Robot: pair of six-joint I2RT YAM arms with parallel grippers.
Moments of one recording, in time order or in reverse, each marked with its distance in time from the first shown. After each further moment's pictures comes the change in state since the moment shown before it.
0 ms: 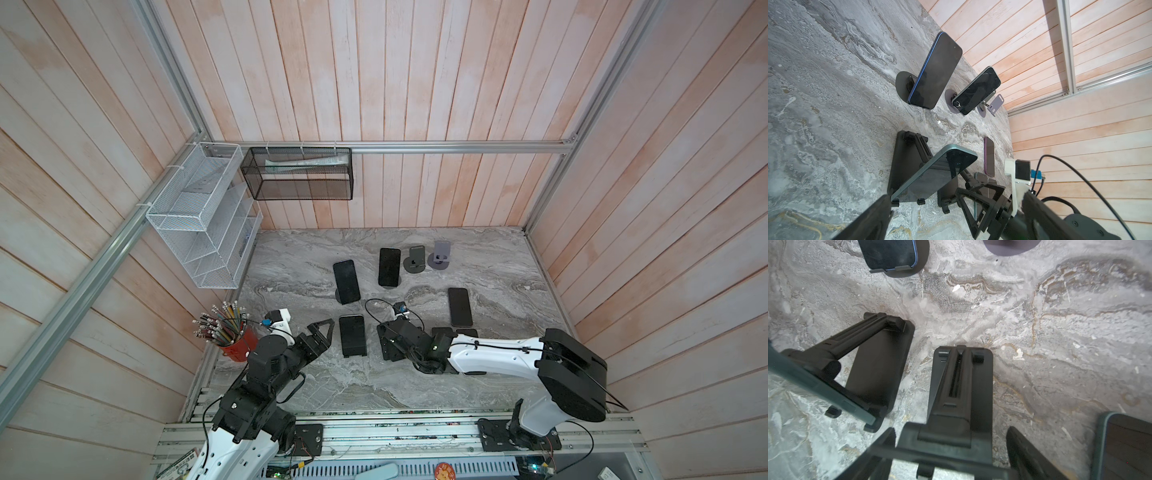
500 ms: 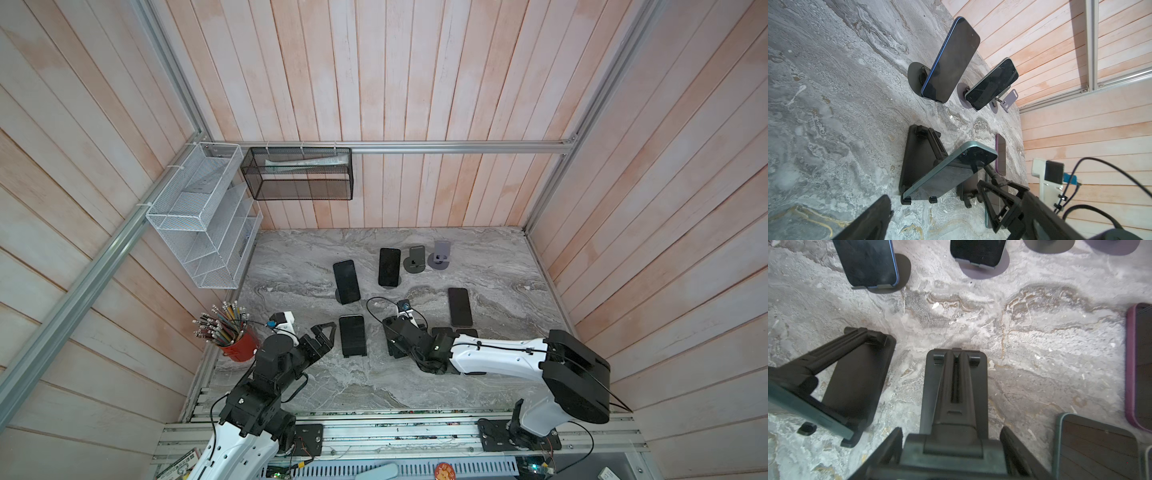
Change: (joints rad) left arm 0.000 0.023 -0.057 0.028 -0.006 0.000; right arm -0.002 -0.048 0.000 -0.036 0.112 -0.047
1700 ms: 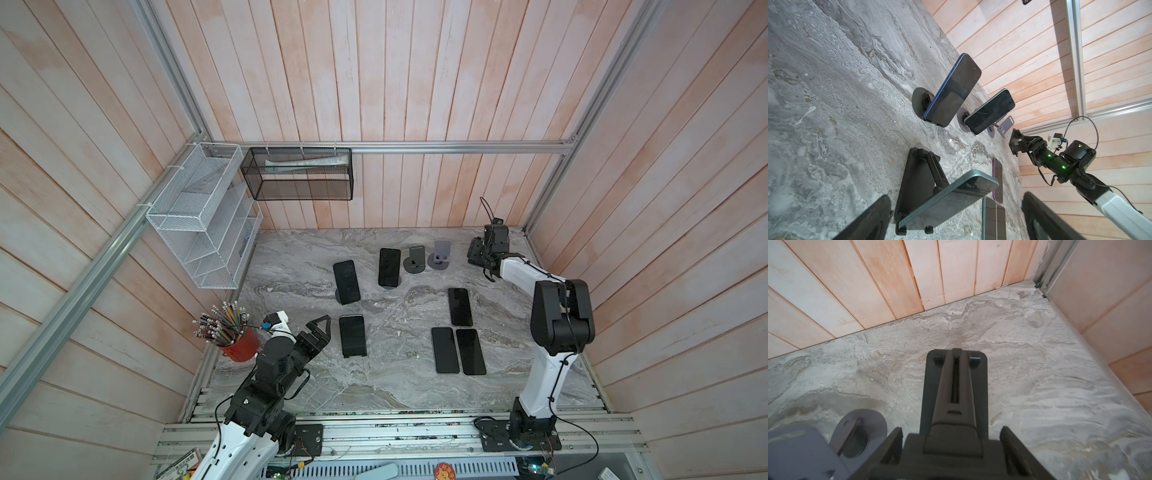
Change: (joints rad) left arm 0.001 0.005 -0.068 0.152 -0.129 -0.054; right arm -1.017 0.468 0.555 0.144 -0.296 -0.379
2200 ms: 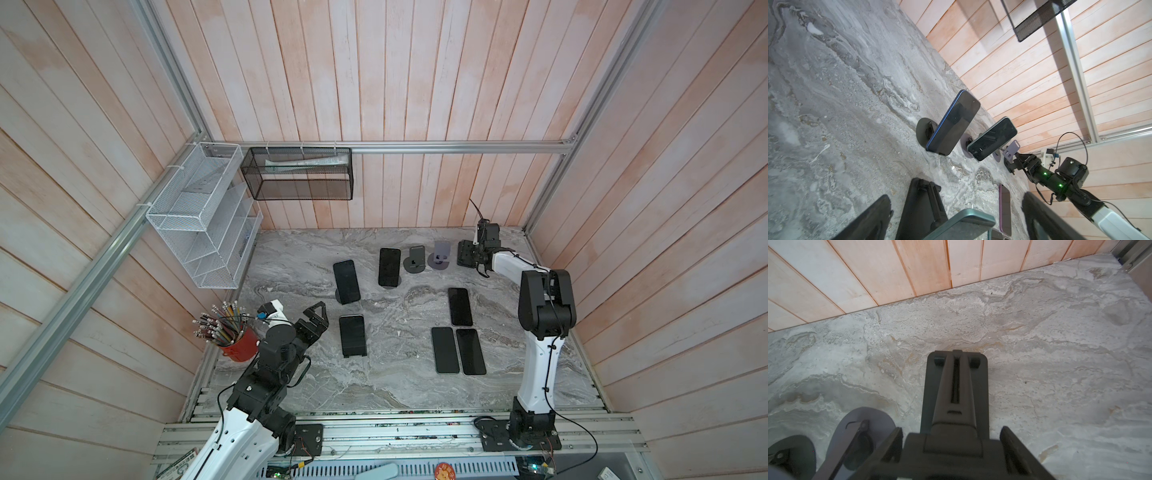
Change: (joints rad) left arm 0.000 0.134 0.115 0.058 -0.119 0.039; right arm 0.000 0.138 0.137 -0.056 -0.146 -0.043
